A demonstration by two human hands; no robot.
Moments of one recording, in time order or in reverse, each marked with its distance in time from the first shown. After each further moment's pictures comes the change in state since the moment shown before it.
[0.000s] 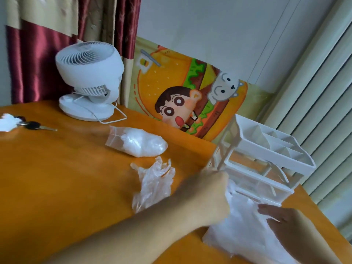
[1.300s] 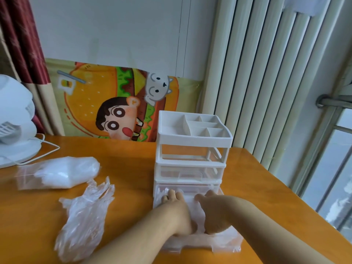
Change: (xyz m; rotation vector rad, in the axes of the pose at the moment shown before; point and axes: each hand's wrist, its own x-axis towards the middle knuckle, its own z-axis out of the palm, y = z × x) left_hand 0.068 0.042 0.120 0.336 -0.574 -0.296; right_hand 0.020 -0.002 -0.006 -0.367 -0.639 -0.014
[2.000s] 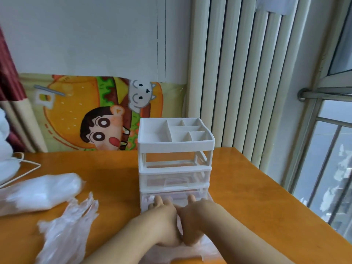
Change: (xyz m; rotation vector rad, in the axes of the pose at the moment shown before) left_hand -0.003 0.005 -0.013 0.089 -0.062 0.054; right_hand -0.005 -0.019 -0.009 -0.137 -0.110 -0.069
